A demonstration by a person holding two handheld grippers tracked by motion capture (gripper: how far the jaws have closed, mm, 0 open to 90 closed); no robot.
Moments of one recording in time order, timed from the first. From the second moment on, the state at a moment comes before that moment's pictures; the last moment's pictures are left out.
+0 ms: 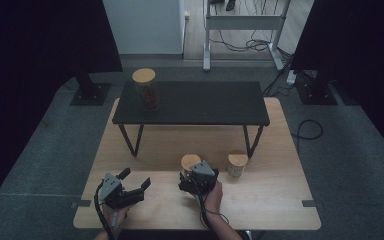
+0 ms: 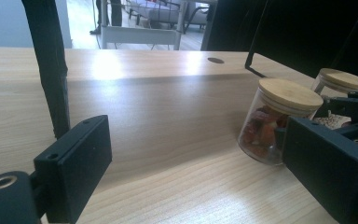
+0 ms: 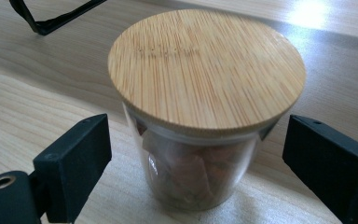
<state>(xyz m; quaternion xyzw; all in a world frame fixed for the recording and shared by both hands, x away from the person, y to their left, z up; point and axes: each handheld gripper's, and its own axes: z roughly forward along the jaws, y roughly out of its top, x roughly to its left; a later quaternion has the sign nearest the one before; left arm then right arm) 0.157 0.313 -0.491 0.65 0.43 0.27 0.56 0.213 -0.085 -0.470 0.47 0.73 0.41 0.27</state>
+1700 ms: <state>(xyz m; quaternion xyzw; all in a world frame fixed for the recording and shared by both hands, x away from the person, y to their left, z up) 0.159 0.311 -0.492 0.66 0.43 0.26 0.56 0.225 -0.081 -0.479 0.47 0.72 0.42 0.28</state>
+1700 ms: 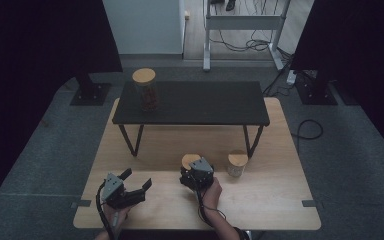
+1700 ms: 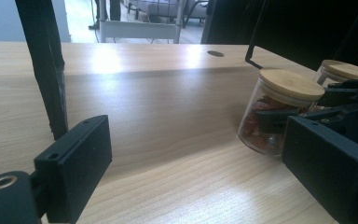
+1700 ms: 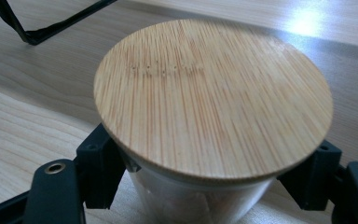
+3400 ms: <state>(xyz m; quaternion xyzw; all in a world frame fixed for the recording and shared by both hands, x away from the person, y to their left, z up) 0.158 0.309 -0.492 0.66 0.43 0.26 0.55 0.198 -0.104 -0.468 0.45 0.69 0.48 0.31</state>
